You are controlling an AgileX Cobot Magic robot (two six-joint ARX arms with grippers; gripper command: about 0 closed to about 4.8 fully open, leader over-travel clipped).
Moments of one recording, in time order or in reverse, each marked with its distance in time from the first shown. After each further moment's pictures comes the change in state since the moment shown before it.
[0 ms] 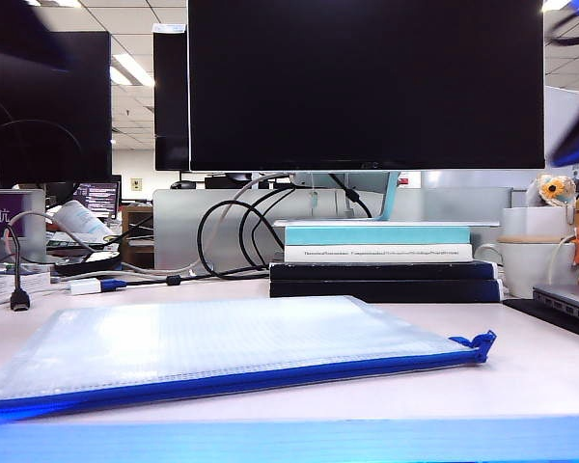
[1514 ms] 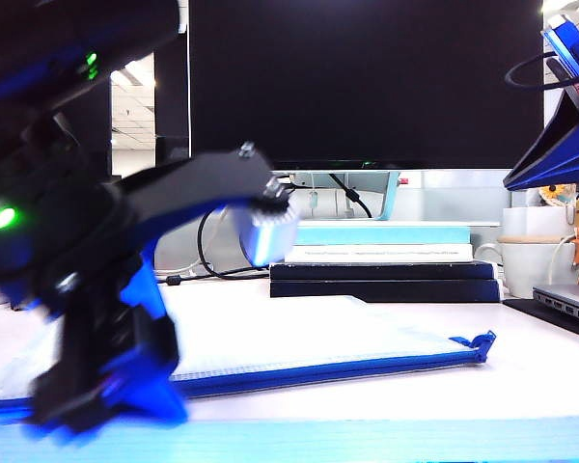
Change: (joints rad) left arm -0.294 0.673 0.026 -0.010 -0.018 0.171; right arm -0.074 0.274 0.064 0.120 -0.267 -0.021
